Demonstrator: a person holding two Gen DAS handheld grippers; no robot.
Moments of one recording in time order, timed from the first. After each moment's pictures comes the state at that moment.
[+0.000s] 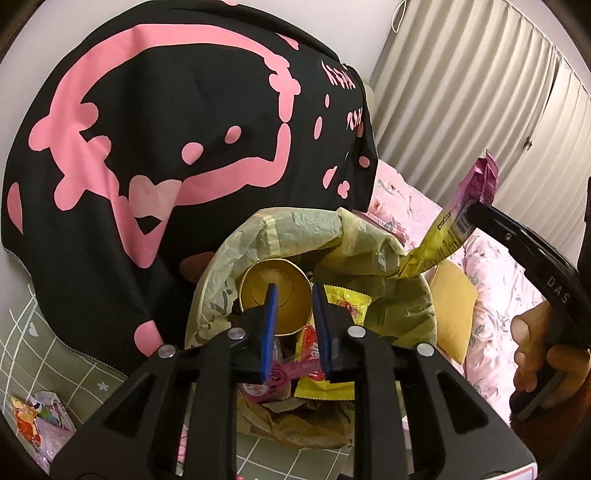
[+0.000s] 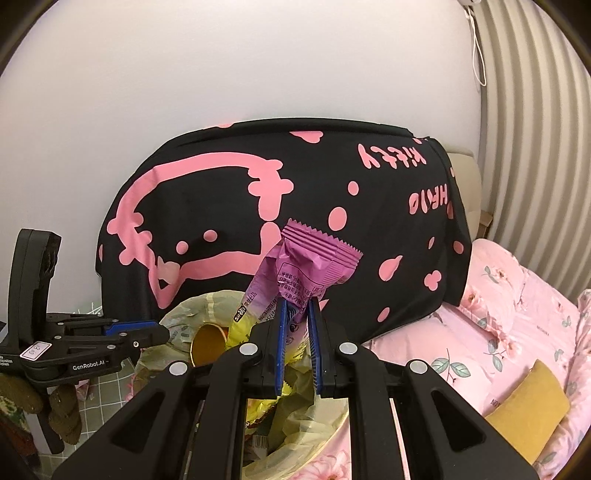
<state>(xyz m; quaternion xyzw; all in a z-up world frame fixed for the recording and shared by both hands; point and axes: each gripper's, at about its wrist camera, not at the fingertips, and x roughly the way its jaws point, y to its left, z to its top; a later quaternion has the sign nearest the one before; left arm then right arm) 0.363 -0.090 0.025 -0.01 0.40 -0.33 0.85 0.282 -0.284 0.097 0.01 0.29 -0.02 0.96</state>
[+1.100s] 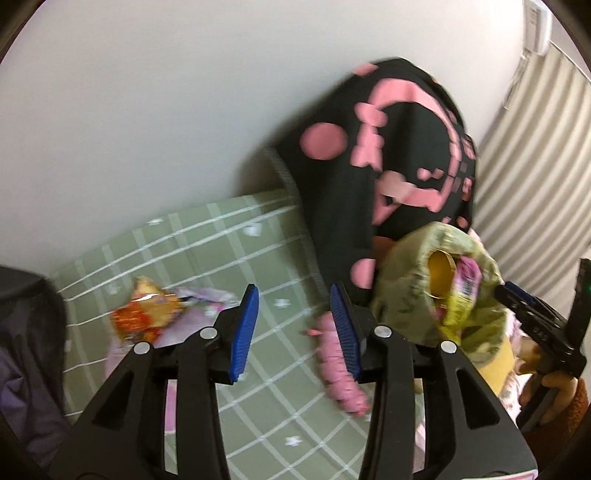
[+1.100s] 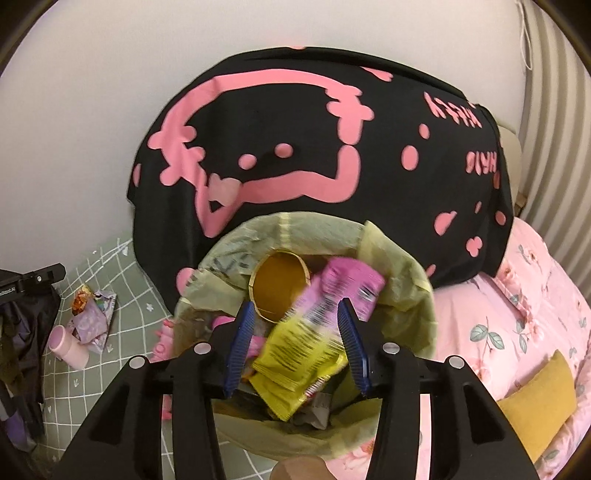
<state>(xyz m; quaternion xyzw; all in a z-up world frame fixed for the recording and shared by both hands) 0.307 0.130 0.008 -0.12 0.40 -0.12 0.90 0.289 -0.207 0.042 -0.01 0.38 0.04 0.92</state>
